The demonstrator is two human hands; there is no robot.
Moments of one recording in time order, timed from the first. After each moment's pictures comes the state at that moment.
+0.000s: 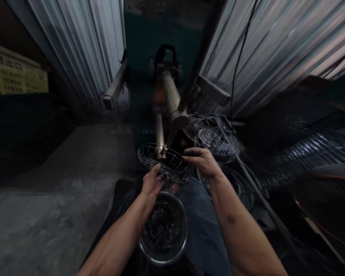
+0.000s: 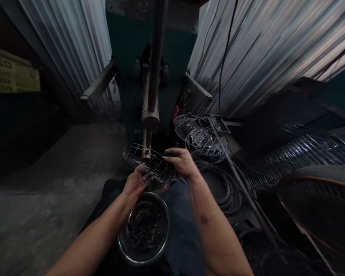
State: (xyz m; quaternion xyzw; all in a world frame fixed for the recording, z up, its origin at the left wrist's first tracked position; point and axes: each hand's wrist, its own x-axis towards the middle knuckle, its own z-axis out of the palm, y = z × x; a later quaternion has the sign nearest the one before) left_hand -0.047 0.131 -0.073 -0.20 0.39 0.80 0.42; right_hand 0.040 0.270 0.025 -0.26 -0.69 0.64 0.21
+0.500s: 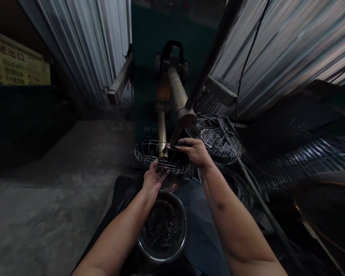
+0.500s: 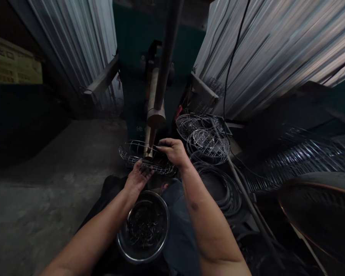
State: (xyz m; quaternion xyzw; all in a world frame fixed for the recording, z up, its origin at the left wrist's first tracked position) left_hand -0.054 0.137 -0.076 -0.24 0.33 0.83 0.39; right_hand -0.001 0.267 0.035 -0.22 -0.74 0.60 0.22
